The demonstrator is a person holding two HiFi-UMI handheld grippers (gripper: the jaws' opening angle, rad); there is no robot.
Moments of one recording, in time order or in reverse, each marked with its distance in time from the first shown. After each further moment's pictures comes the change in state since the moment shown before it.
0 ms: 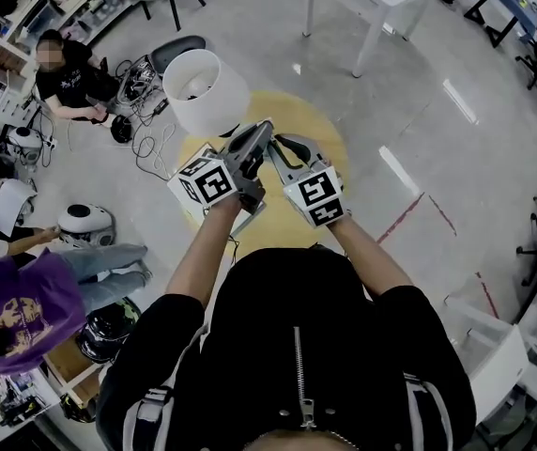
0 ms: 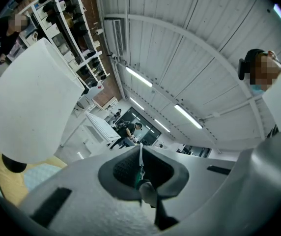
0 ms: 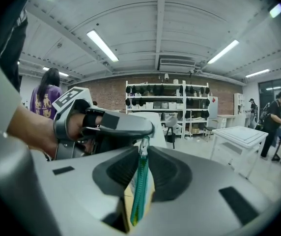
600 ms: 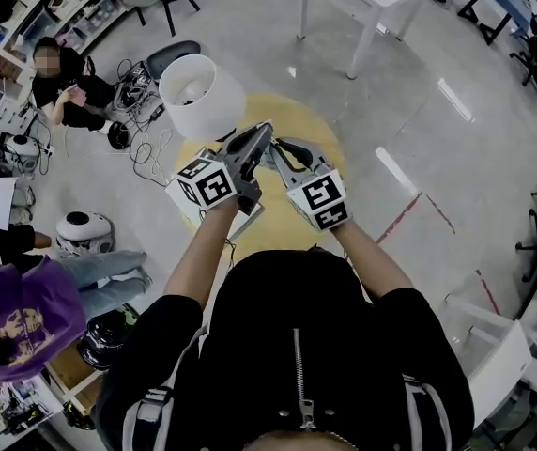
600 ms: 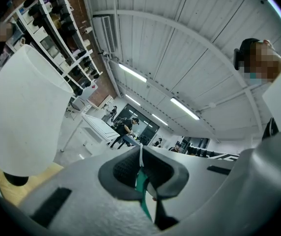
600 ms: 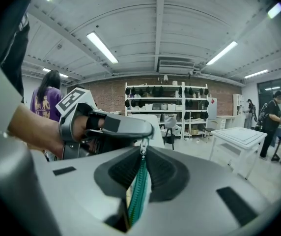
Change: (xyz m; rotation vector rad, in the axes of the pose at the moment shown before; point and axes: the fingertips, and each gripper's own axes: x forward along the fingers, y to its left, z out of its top) left arm 0.005 -0.009 0.000 0.094 0.054 -0.023; right arm -0.013 -0.006 0.002 -0.008 -0.017 -0.015
